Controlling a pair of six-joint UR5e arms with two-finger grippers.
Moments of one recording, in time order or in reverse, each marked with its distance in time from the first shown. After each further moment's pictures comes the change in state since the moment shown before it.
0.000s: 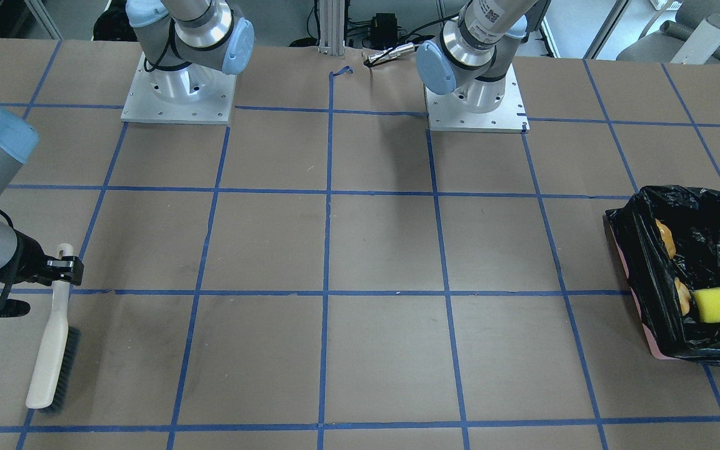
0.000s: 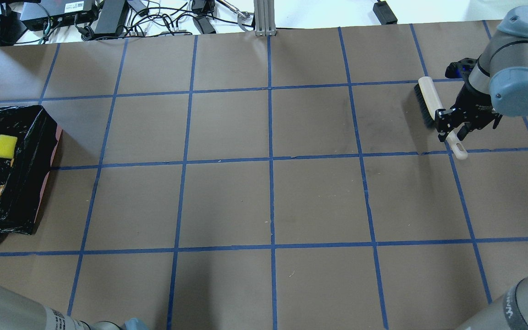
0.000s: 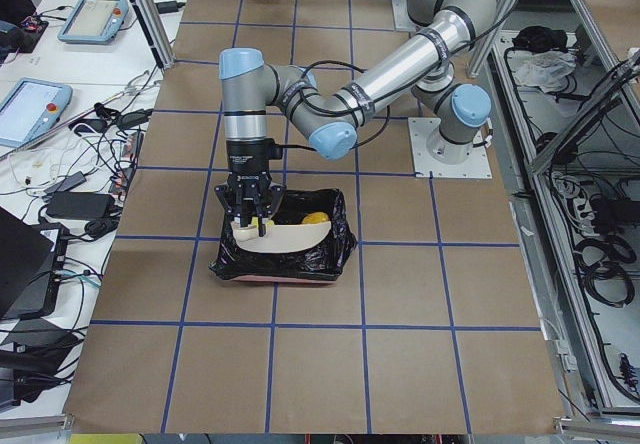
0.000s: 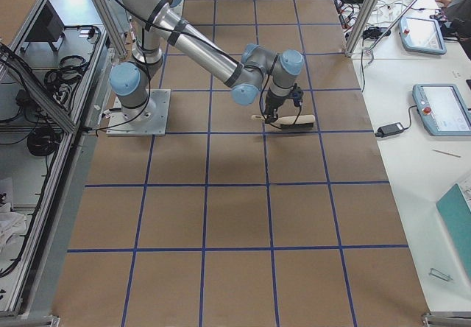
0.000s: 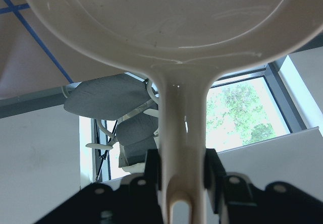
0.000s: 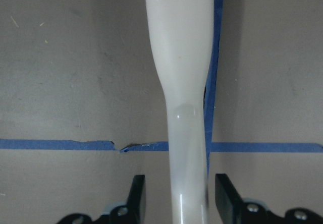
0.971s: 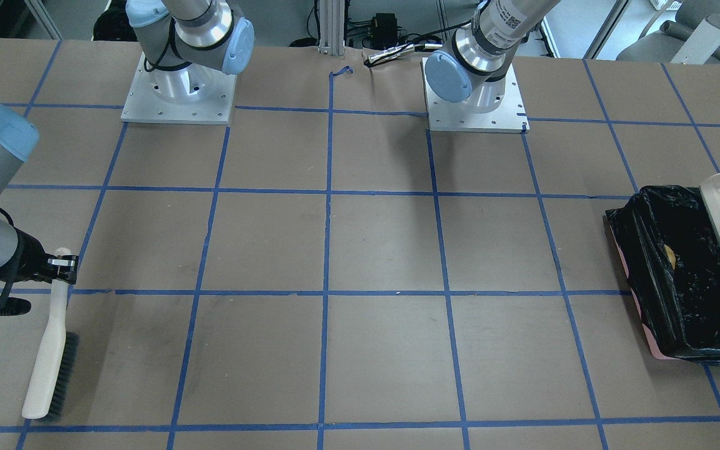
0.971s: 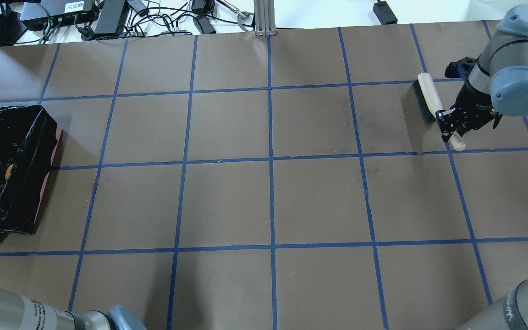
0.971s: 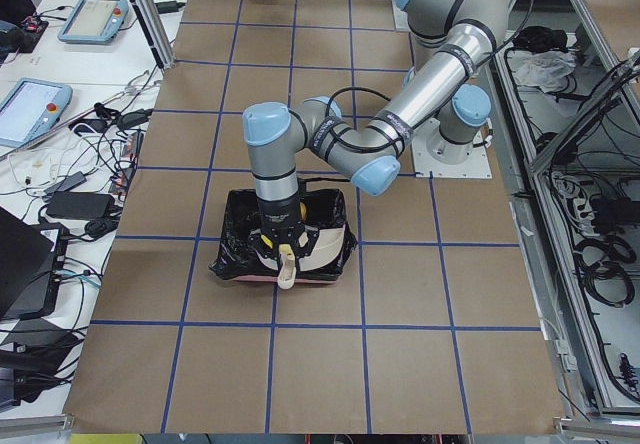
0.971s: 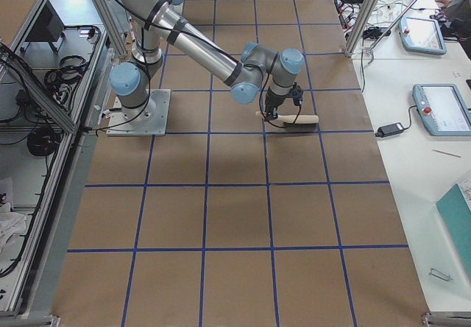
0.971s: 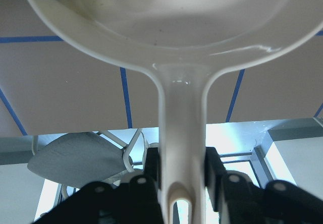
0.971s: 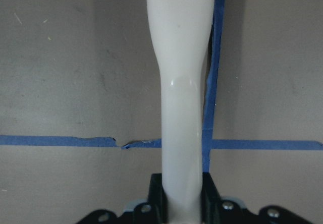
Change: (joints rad) left arm 0.177 -0.010 0.017 -0.182 -0.196 -0.105; right arm 0.003 -0.007 0.001 0.006 -0.004 -0.003
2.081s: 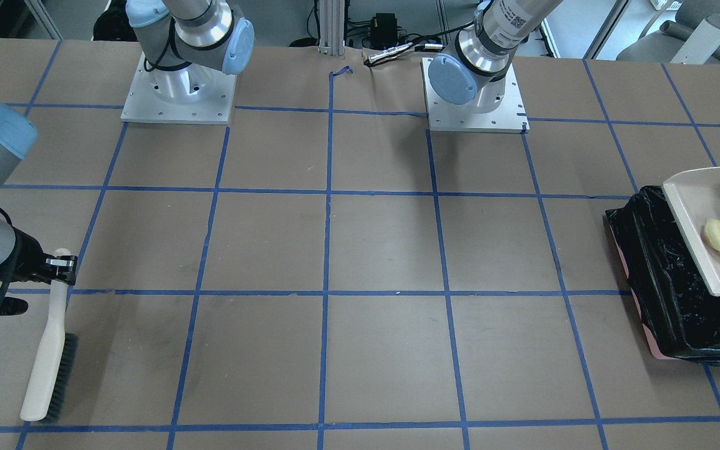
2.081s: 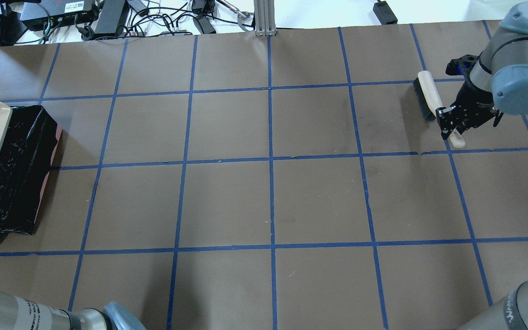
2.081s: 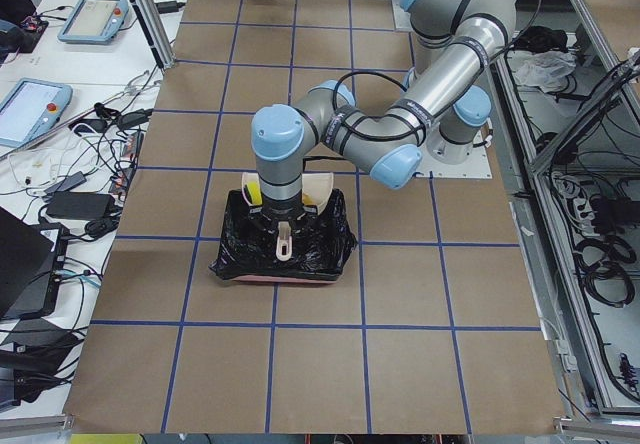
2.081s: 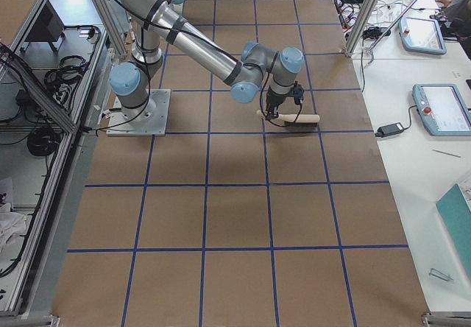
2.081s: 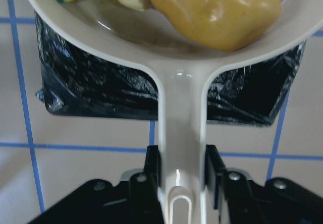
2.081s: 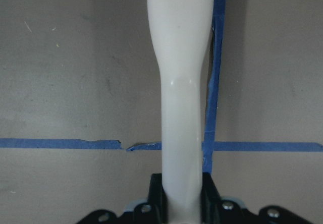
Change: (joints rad) left arm 0.070 0.015 0.106 -0.353 -0.366 -0.064; right arm 0.000 -0.008 -0.004 0.001 0.014 0.007
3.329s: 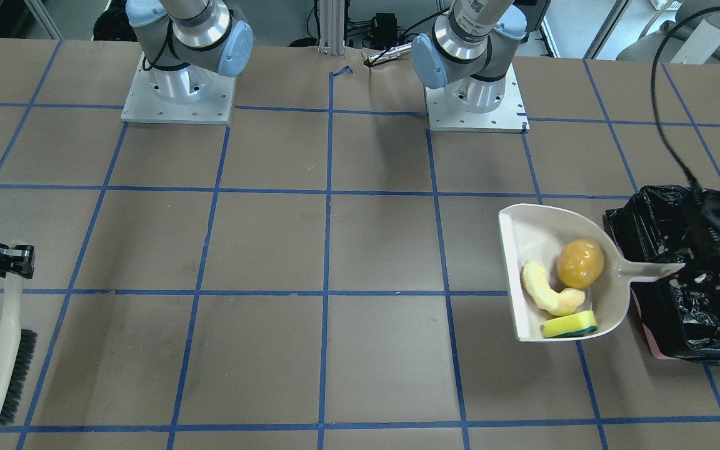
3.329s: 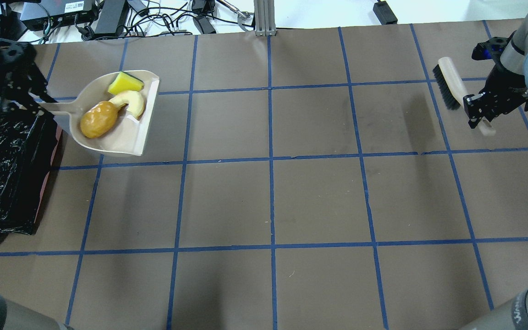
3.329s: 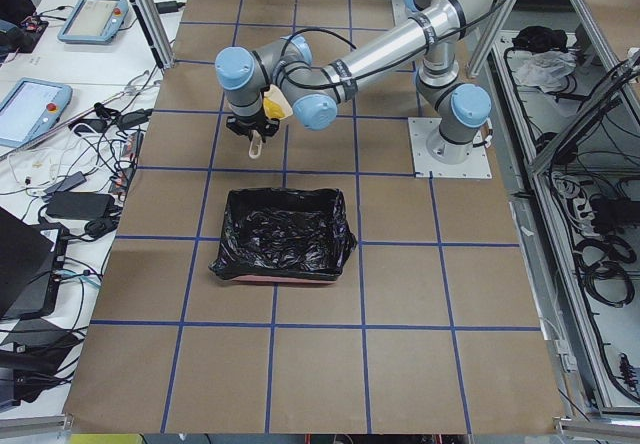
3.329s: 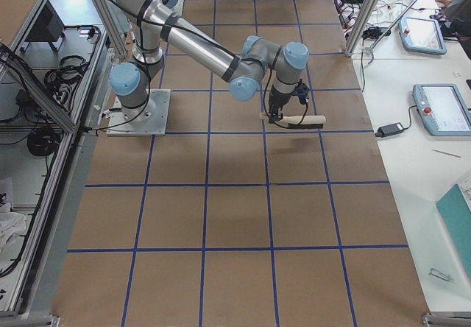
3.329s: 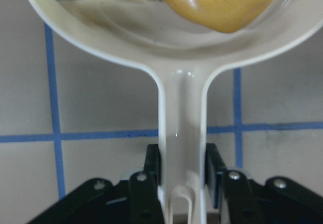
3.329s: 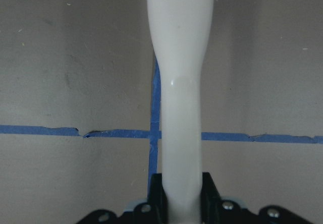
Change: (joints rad) left arm -0.322 0.055 -0.176 -0.143 -0.284 -0.255; right arm -0.059 -0.018 -0.073 0.061 -0.037 -0.088
